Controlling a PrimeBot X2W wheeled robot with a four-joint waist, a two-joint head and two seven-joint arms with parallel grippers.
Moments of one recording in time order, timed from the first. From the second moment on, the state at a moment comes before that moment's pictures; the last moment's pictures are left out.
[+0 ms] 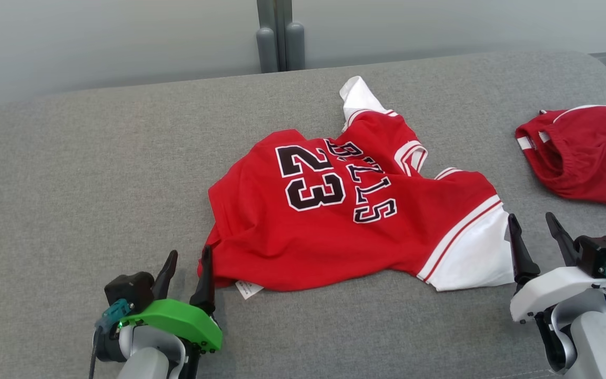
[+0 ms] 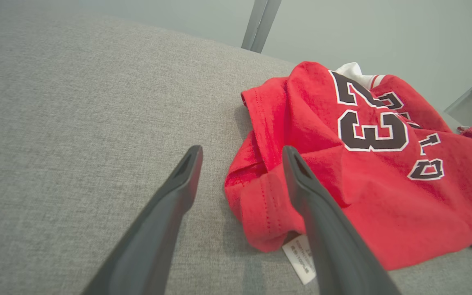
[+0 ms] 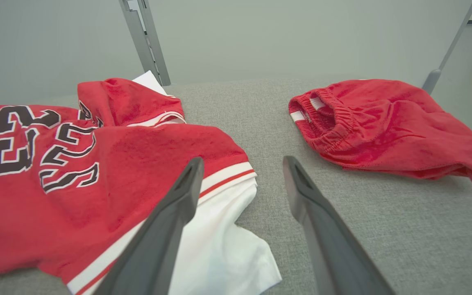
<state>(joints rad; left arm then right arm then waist) -0.26 0.05 -0.23 0.62 -0.47 -0.09 -0.26 -0.23 -0.21 -0.01 0.51 0.25 0.13 -0.26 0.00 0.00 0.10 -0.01</state>
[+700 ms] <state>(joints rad) -0.53 0.05 -0.28 0.94 -0.53 -0.13 -0.26 -0.26 -0.18 0.02 0.45 0.22 0.13 -0.26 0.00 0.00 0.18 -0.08</state>
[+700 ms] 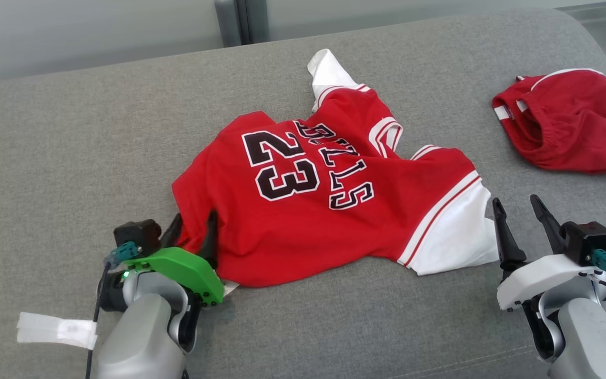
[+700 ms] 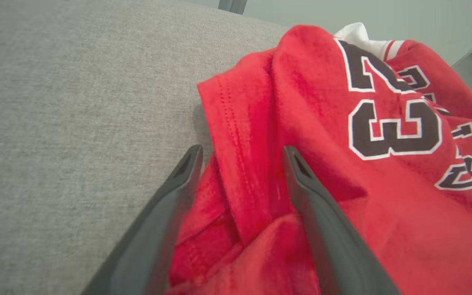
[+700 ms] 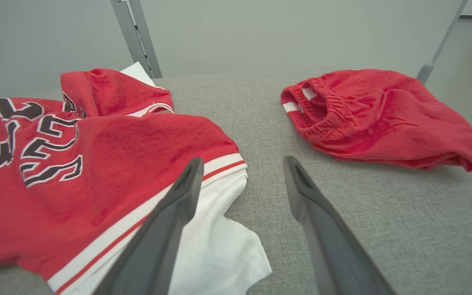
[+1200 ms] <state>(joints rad) -0.57 0.07 -0.36 0.87 -0.59 -0.13 -0.26 -0.27 -0.18 0.03 0.47 0.25 0.13 -0.26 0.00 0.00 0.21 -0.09</state>
